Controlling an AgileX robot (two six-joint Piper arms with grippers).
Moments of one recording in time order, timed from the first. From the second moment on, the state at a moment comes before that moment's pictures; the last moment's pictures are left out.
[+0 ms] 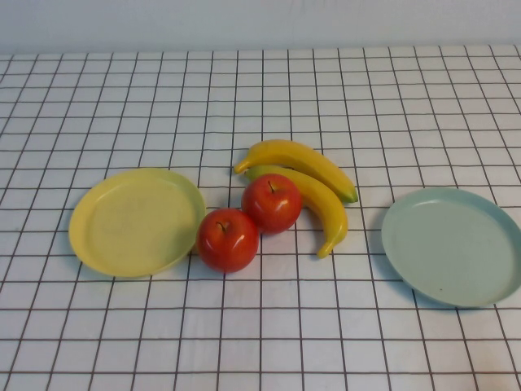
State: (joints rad) right arm 0.01 -0.02 0.03 0.25 0.36 0.00; left arm -0.08 -0.01 0.03 -0.69 0.01 -0.23
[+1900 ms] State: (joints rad) right arm 0.01 -0.02 0.03 0.25 0.36 0.00; left arm -0.54 1.89 -1.69 0.05 1.23 0.22
